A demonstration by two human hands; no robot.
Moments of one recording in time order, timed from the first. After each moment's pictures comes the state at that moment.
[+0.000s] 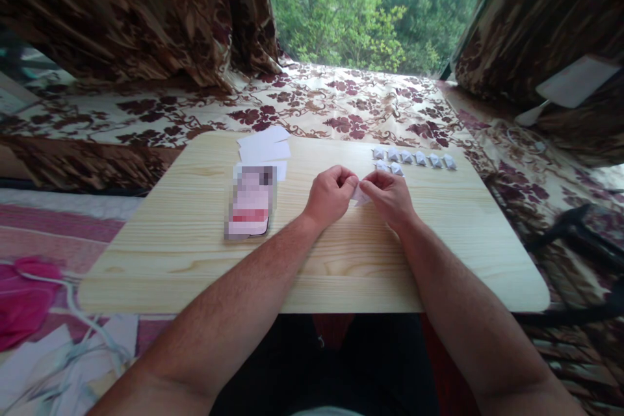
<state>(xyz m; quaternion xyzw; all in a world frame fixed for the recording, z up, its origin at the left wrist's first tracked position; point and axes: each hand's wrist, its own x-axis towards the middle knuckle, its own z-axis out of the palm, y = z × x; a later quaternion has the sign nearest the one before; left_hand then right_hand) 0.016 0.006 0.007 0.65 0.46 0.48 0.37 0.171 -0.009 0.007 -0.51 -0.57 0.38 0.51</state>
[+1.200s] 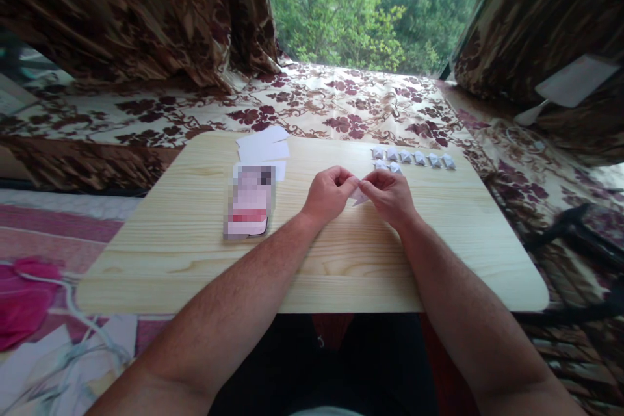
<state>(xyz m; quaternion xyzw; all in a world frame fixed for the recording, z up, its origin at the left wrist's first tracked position) 0.016 0.008 0.007 0.62 0.44 0.48 0.44 0.175 -0.010 0.007 -0.51 -0.59 0.36 0.51</state>
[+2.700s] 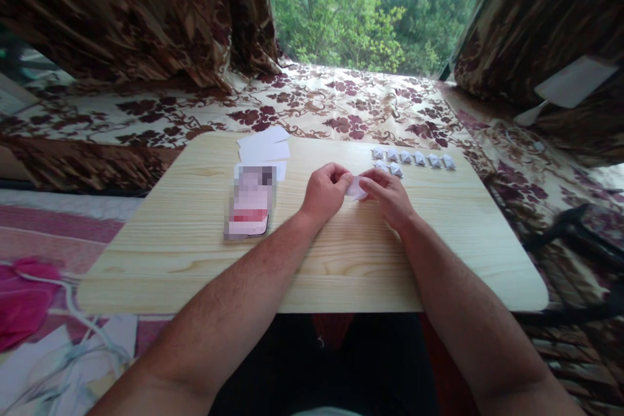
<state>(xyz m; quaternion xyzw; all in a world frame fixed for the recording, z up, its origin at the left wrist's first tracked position) 0.015 0.011 0.005 0.62 0.47 0.49 0.40 0.174 -0.010 0.013 -0.49 -0.57 0.45 0.48</state>
